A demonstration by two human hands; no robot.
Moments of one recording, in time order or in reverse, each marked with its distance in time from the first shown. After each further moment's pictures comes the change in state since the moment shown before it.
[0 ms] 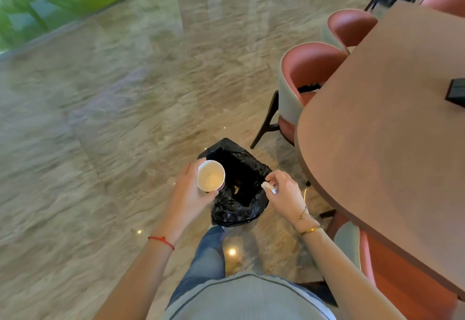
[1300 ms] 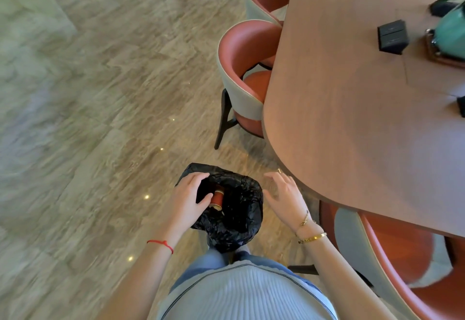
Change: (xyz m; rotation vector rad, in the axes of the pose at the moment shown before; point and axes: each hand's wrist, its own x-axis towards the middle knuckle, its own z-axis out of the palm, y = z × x) left_hand 0.225 -0.028 0.044 0.083 -0.417 0.340; right_hand 0.107 0.007 -0.001 -0.122 0.154 0.334
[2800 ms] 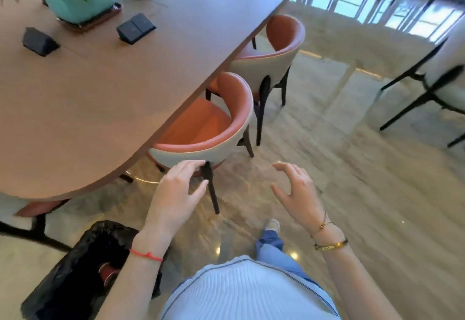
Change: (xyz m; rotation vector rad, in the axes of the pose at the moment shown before) left_hand -0.225 0.293 0.148 0.098 -0.626 1.072; right_hand -0.530 0.071 -0.022 0.138 0.874 0.923
